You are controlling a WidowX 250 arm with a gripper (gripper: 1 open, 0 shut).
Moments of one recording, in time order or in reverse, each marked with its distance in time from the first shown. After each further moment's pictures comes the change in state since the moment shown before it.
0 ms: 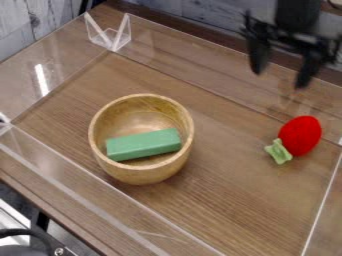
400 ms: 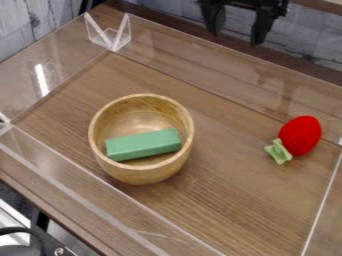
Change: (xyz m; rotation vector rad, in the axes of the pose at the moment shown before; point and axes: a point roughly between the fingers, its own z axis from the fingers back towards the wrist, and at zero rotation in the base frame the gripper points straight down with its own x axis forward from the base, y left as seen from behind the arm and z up) arm 0.006 0.043 0.010 0.031 -0.056 0.085
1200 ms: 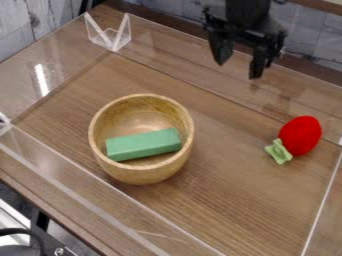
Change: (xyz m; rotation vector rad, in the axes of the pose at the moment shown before) arm -0.001 -0.004 -0.052 -0.029 0.047 -0.210
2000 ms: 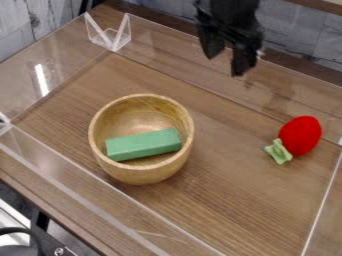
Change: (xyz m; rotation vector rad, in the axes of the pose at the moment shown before) arm -0.009 0.018 0.023 -0.006 -0.057 -0.200
